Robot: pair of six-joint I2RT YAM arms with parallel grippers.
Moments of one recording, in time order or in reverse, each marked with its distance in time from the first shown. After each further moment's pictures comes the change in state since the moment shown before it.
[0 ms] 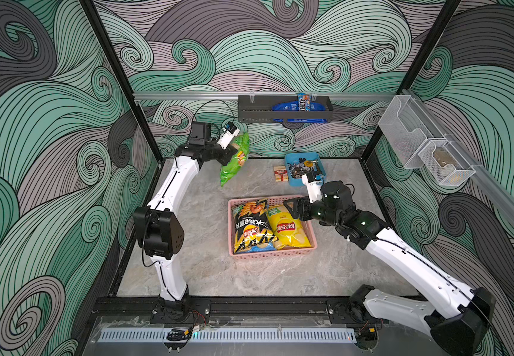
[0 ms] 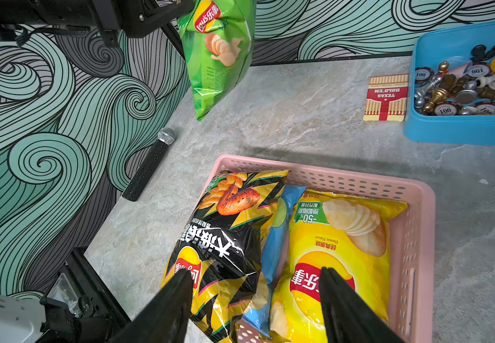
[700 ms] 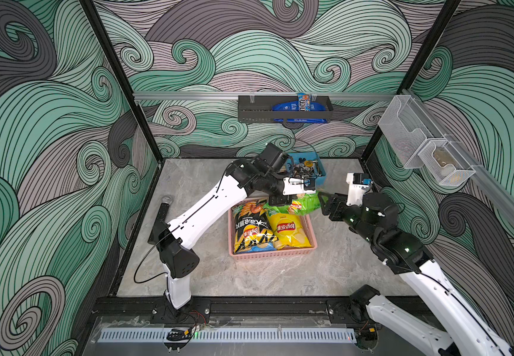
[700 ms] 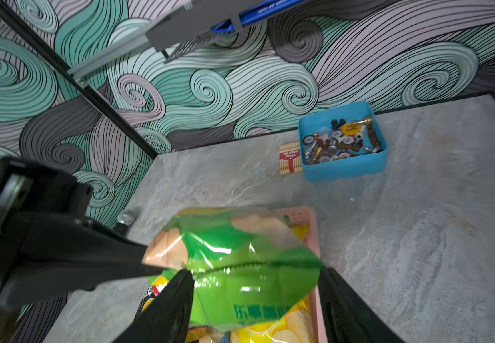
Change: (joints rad) left arm -0.649 -0.046 0.127 -0.395 -0.206 0.455; right arm -0.112 -0.332 -0.026 -0.107 0.280 0.040
